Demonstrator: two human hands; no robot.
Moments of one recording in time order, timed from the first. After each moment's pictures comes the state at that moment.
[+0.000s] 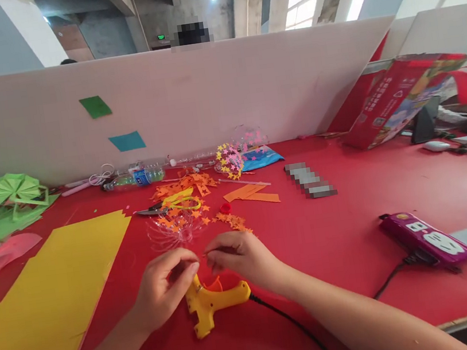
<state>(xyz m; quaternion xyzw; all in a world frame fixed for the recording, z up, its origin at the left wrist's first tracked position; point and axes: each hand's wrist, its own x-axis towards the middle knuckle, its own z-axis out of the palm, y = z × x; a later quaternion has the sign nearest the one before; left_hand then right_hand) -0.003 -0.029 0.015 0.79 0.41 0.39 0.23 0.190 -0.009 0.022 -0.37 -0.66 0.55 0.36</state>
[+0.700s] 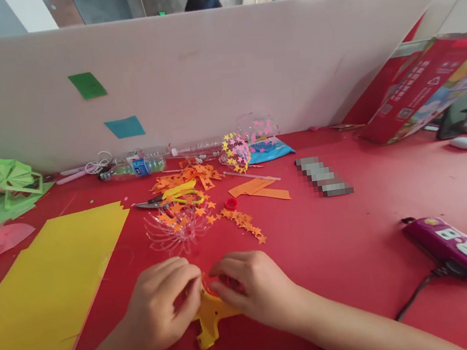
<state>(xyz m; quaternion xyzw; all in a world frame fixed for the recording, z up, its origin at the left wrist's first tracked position) -0.008 -0.036 0.017 0.87 0.36 0.33 0.01 0.190 -0.025 0.010 -0.38 -0.85 0.28 0.26</state>
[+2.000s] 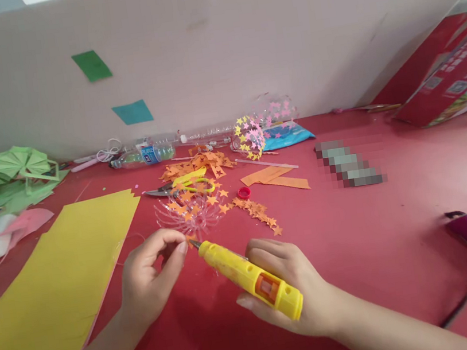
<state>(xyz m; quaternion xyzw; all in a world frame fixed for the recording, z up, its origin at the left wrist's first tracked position) -0.013 -0.028 0.027 0.71 0.51 0.45 0.18 0.208 -0.027 0.013 -0.29 -0.87 0.17 0.36</state>
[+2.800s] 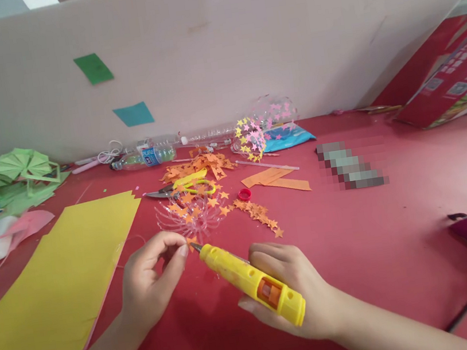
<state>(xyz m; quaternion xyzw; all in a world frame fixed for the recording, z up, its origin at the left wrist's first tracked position) -0.015 -0.030 0.025 0.71 0.50 0.46 0.19 0.207 -0.027 0.015 -0.29 -0.88 0.14 0.34</state>
